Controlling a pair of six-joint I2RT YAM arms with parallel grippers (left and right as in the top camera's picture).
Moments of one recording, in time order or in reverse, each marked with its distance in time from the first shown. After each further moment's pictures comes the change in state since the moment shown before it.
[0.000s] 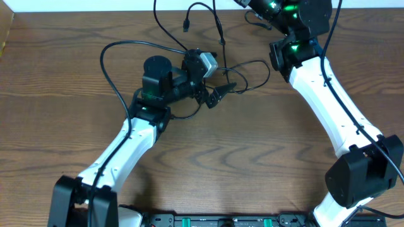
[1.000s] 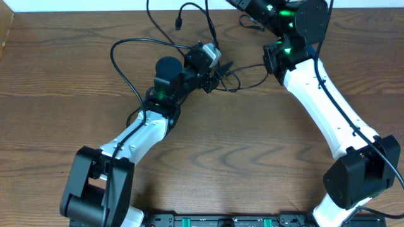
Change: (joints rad) left arm -0.038 0.161 0.000 0.259 -0.222 -0.064; right arm 0.042 0.000 0.000 0.107 -0.013 0.165
